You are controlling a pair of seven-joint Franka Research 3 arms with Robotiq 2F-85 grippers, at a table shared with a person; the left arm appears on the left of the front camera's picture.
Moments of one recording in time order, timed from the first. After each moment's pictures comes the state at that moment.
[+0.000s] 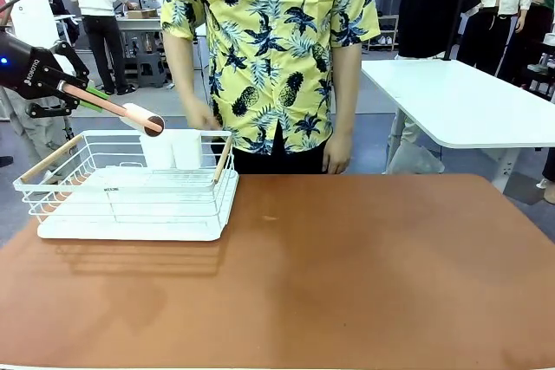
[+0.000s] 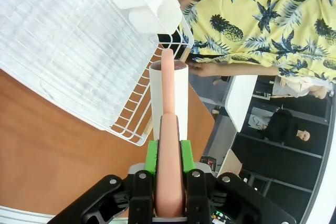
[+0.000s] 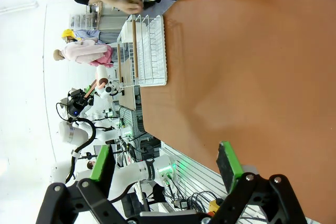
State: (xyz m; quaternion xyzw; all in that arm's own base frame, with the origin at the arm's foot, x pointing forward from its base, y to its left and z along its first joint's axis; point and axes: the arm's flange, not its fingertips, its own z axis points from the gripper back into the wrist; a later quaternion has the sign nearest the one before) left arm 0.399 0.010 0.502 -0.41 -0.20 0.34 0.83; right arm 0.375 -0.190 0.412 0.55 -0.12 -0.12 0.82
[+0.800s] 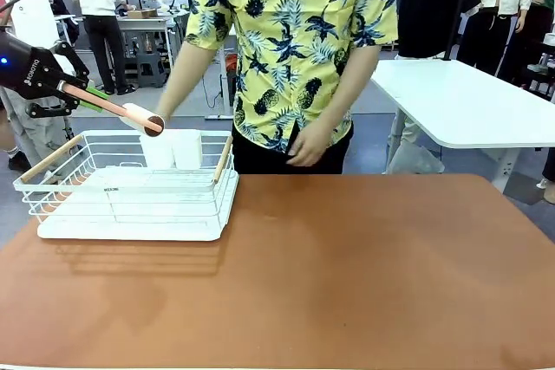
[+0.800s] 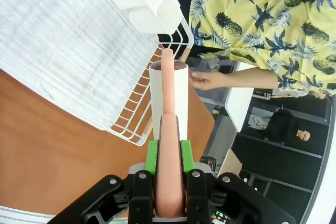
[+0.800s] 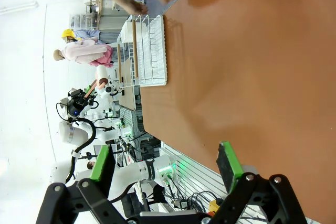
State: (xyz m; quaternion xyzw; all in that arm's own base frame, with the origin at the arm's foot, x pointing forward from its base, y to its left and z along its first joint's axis) left arm 0.399 0.010 0.502 -0.41 -0.20 0.34 0.83; right arm 0.375 -0.190 0.412 0.55 -0.12 -0.12 0.82
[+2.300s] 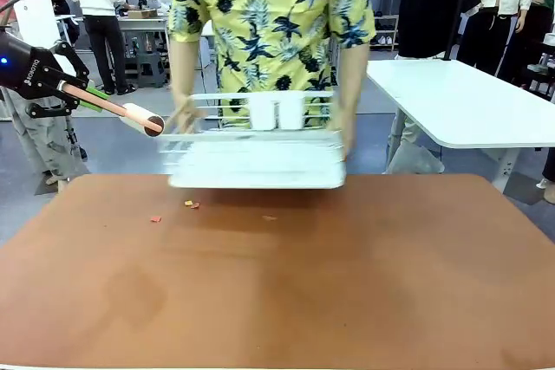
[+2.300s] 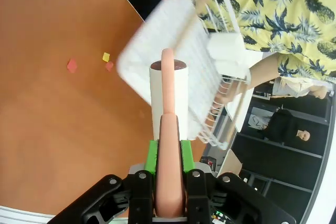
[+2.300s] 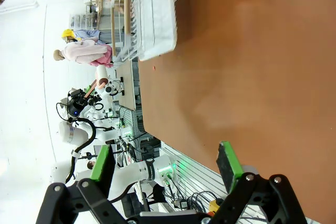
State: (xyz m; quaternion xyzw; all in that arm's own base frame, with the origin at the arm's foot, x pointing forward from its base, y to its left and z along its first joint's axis) left arm 0.399 0.010 0.502 -0.41 -0.20 0.34 0.83; right arm 0.375 -0.190 0.412 0.55 -0.12 -0.12 0.82
